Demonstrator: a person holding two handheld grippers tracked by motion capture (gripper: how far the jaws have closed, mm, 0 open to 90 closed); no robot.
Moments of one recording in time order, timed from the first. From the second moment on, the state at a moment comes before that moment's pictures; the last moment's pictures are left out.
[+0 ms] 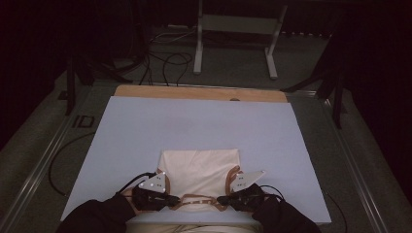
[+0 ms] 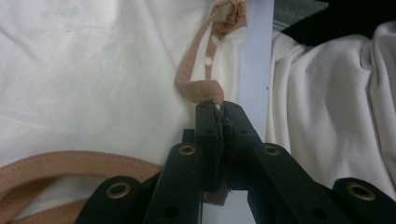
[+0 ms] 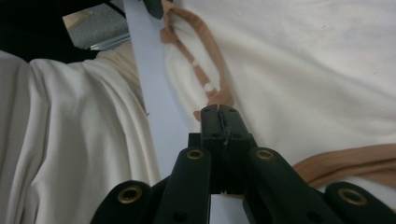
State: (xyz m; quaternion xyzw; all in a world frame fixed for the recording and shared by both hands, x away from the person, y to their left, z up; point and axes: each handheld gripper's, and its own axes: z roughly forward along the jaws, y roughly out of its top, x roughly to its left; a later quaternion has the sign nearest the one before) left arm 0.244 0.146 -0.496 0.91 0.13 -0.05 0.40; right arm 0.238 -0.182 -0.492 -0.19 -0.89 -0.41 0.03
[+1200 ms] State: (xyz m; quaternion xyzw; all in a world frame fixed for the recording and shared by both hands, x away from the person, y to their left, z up) left arm 0.243 0.158 -0.488 0.90 0.14 0.00 0.42; right arm 0.240 -0.193 -0.485 -0.20 -0.88 -0.44 0.03
